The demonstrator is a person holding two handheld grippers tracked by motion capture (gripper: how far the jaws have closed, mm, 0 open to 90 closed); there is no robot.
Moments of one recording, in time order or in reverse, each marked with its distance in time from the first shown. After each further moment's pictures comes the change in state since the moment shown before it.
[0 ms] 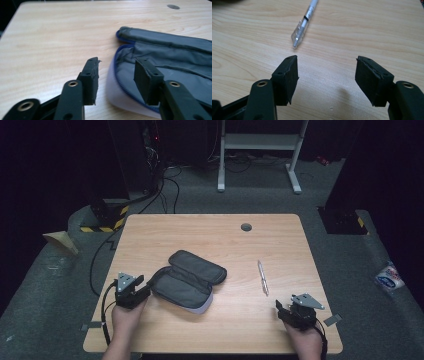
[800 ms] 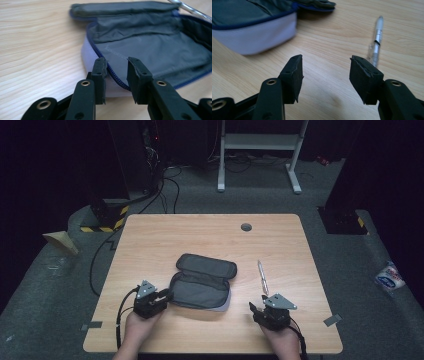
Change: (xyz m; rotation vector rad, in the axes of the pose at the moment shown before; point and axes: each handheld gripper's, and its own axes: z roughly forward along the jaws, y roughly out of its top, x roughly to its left) left arm -0.057 -0.013 0.005 0.130 -0.262 0.134; right arm 0.069 0.021 0.005 -0.040 0.183 -0.123
